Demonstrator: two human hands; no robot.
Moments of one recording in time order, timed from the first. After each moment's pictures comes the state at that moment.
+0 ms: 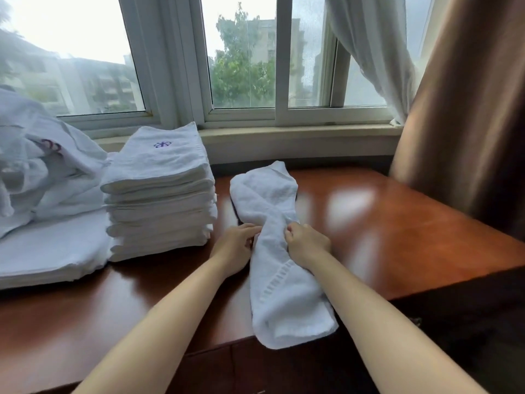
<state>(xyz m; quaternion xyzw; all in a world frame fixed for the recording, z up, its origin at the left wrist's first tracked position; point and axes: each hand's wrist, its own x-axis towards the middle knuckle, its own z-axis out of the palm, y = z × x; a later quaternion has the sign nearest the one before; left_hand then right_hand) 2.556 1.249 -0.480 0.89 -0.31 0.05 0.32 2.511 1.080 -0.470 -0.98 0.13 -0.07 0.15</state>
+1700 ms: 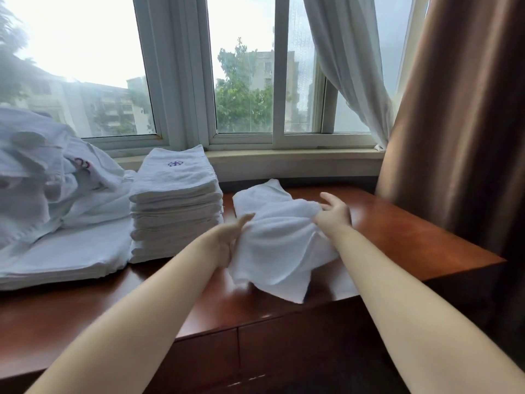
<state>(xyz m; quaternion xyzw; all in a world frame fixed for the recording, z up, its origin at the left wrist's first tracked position) 2.506 1.263 -0.397 0.70 0.02 -0.31 0.65 2.467 1.053 -0.399 -0.73 0.18 -0.26 0.60</state>
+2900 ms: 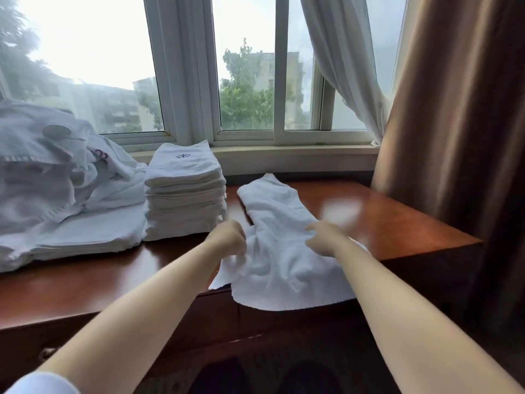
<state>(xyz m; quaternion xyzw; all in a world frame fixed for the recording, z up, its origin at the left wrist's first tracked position) 2.449 1.275 -0.415 0.95 -0.11 -0.05 0.27 2.408 1.056 -0.430 -0.98 0.15 -0.03 0.15</state>
